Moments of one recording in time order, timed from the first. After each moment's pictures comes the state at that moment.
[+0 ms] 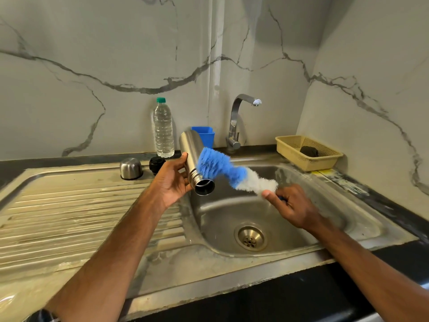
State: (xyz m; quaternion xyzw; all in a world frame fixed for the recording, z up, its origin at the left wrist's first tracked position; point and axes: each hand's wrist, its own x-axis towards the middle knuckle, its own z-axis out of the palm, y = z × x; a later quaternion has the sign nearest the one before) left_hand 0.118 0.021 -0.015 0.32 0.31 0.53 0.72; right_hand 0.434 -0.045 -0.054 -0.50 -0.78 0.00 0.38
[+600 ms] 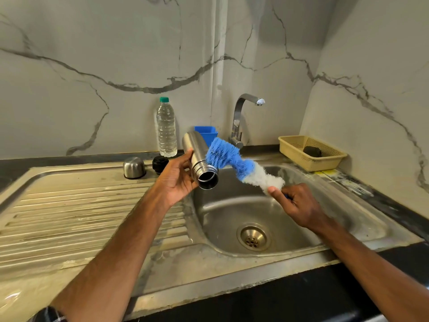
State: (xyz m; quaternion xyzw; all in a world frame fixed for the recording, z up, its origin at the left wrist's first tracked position) left_hand 0.119 0.020 -0.013 0.29 0.28 0.54 0.74; right_hand 0.434 -0.047 -0.050 -0.51 -0.76 -0.02 0.40
